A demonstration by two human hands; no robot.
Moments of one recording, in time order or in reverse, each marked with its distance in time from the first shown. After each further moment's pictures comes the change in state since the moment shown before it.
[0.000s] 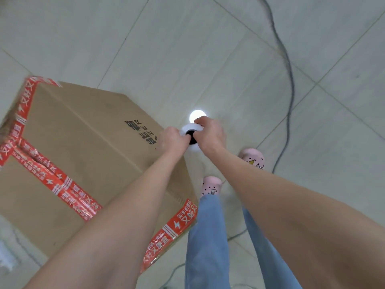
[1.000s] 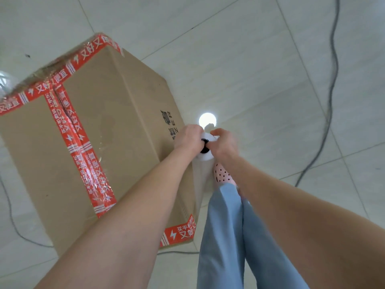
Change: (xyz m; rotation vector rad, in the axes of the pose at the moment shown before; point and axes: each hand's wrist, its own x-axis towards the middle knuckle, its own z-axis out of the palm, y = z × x) left_hand 0.038 -0.023 -0.049 0.002 -0.067 0.046; right_hand 0.029 -0.064 0.032 -0.252 -0.248 -0.016
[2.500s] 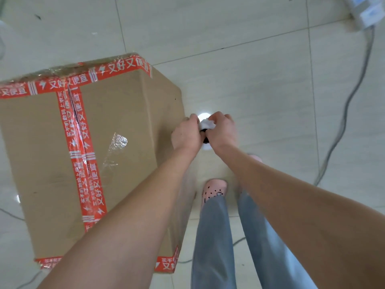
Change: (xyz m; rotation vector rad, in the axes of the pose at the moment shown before) left_hand 0.070 -0.016 -0.084 -0.335 0.209 -0.280; right_hand 0.063 -0.144 -0.010 -0.399 0.040 -0.335
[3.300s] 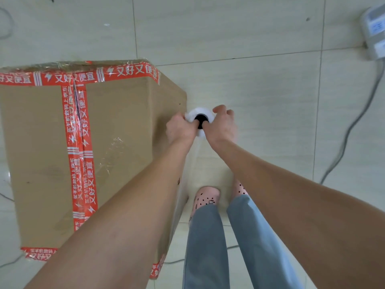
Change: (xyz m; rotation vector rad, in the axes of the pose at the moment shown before) left_hand 0.036 0.007 -0.029 -0.532 0.067 -0.409; right_hand 0.034 -0.036 -0.017 -0.088 -0.030 -0.025
